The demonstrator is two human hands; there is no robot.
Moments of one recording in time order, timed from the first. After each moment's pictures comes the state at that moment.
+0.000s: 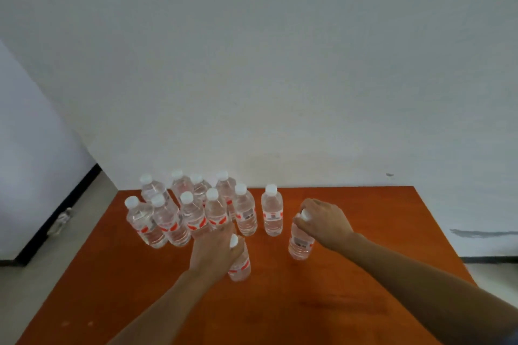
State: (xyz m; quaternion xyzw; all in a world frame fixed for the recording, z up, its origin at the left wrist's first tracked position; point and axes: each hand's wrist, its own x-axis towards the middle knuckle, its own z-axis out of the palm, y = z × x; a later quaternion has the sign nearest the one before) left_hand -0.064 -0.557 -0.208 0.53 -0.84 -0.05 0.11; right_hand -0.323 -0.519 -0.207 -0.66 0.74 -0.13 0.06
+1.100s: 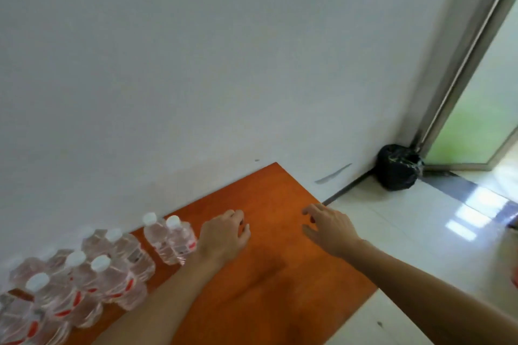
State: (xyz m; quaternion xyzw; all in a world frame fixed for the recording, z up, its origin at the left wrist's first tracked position) left_hand -0.248 -0.489 -0.175 0.20 -0.97 -0.05 0.10; right_hand -0.410 -0.294 -0.186 -0.42 0.90 -0.11 0.03
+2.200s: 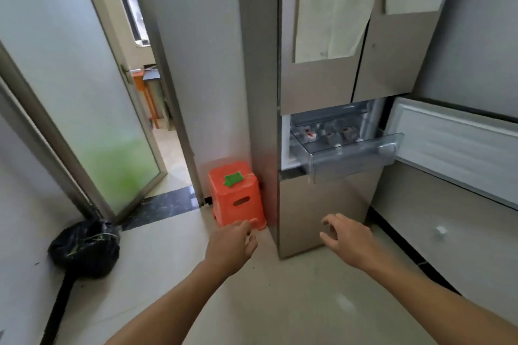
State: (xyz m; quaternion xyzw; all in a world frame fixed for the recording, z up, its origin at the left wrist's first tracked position) left_hand -0.705 0.266 -0.170 -0.46 -0.88 -0.13 0.02; right_hand -0.528 0.488 -0.186 0.28 0.95 -0.12 -0.08
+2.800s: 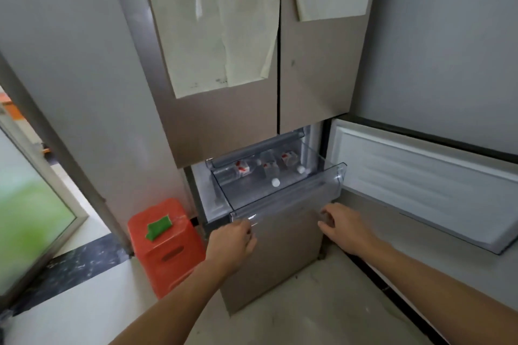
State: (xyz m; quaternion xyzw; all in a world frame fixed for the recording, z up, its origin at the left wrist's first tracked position) left_hand -0.757 0.640 -0.177 -0.55 -0.82 -0.15 0.01; right_hand -0.553 0.835 -0.186 0.38 0.91 -0.16 -0.10
